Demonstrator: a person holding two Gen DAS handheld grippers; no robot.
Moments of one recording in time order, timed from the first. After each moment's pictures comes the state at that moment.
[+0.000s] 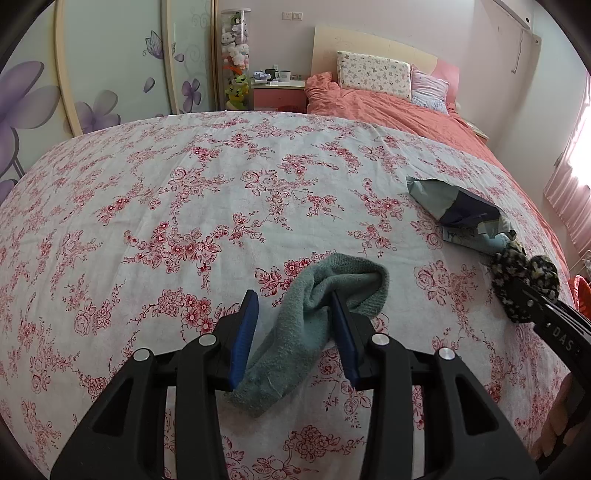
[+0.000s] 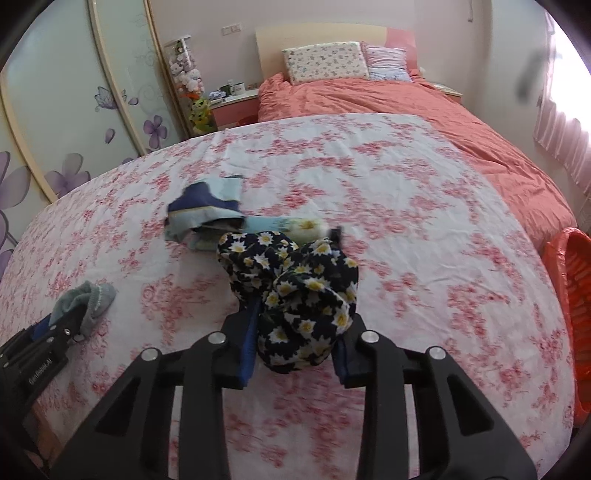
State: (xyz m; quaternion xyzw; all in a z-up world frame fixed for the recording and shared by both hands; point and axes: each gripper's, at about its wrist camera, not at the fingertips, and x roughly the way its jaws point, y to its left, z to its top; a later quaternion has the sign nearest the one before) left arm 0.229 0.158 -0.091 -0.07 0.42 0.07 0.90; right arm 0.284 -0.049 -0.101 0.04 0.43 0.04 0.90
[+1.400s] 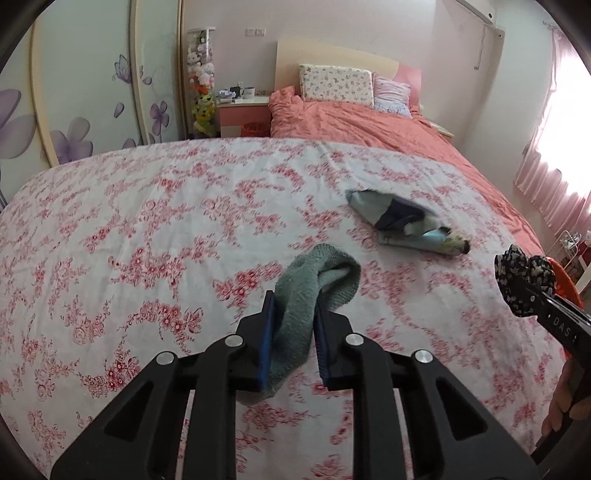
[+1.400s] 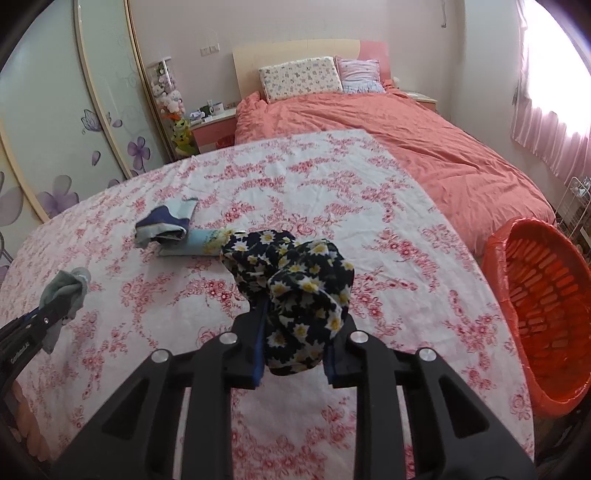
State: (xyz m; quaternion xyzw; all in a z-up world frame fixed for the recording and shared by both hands) left arm 0.213 0.128 -0.060 -0.05 0.39 0.01 0.92; right arm 0.244 -0.106 -0.073 0.05 0.40 0.01 0.92
